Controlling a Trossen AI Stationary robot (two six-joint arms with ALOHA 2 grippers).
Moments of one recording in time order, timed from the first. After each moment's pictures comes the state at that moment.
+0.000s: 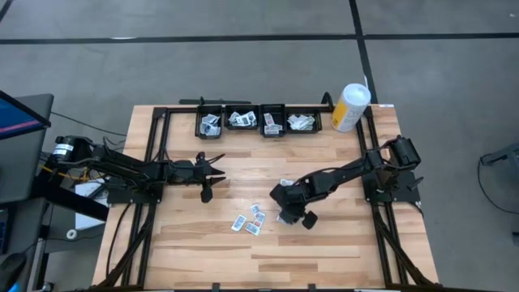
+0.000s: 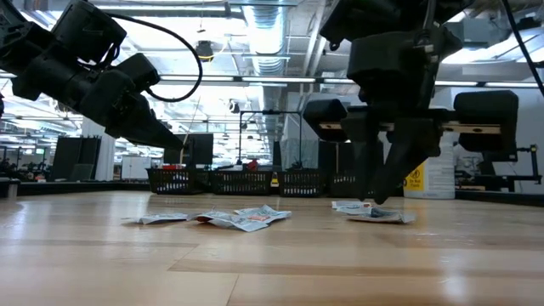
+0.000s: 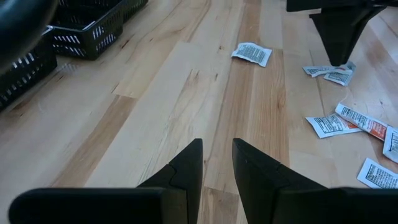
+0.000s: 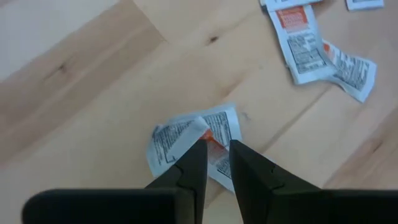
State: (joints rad) left arm -0.07 0.96 0.16 0.51 -0.23 -0.11; right arm 0.23 1.79 0.99 -0.30 -0.15 -0.64
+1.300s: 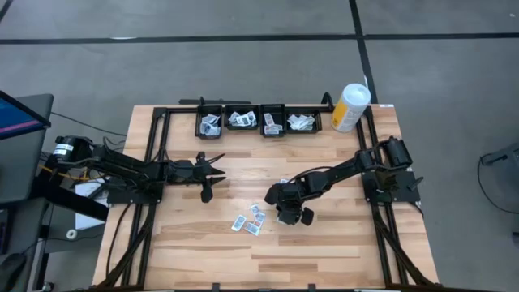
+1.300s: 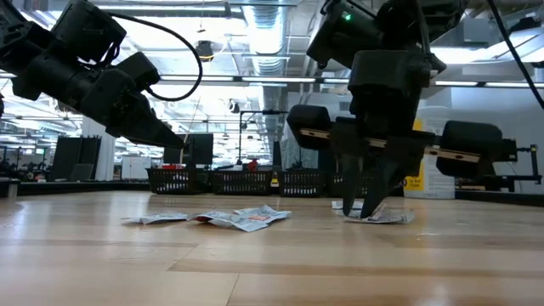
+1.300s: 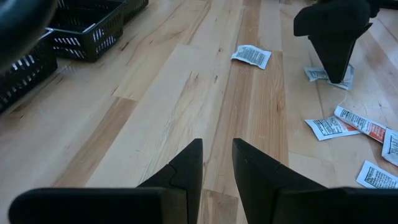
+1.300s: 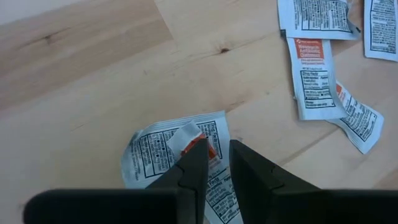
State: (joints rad) left arm -0.07 0.96 0.16 0.52 -0.24 -0.11; right arm 0.19 1.87 0.99 -0.21 -0.24 -0.90
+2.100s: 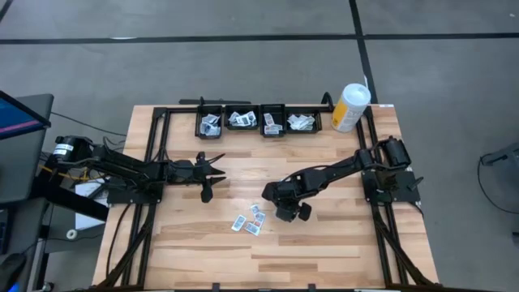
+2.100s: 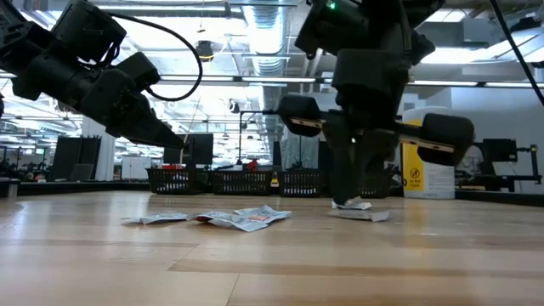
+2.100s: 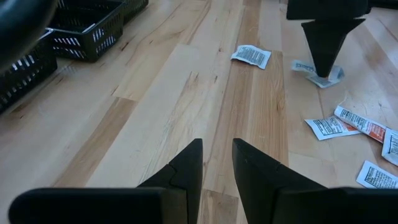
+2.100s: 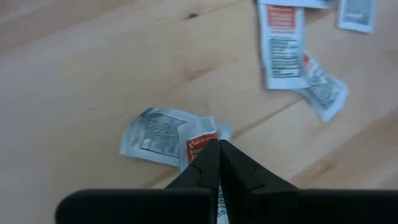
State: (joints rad) left arm -0.07 0.96 0.16 0.52 -0.24 -0.11; right arm 0.18 1.87 1.09 -0.37 -0.13 -0.95
